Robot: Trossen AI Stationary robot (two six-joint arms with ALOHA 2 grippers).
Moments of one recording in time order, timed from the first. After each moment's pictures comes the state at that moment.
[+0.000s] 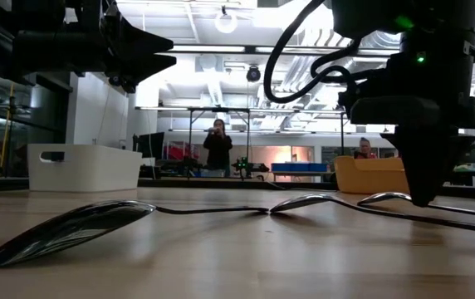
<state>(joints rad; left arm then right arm) 0.03 1.12 0.18 1.05 -0.12 -0.10 0.41 1.87 1.10 -0.85 0.17 1.36</state>
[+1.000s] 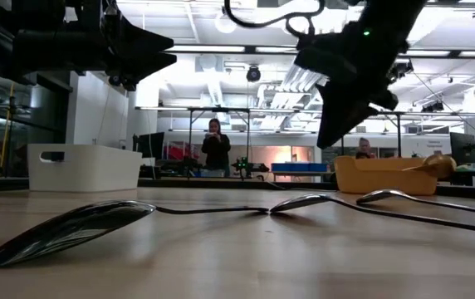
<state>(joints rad) 0.03 1.12 0.18 1.05 -0.12 -0.07 0.29 1.68 1.10 -0.66 0.45 0.98</state>
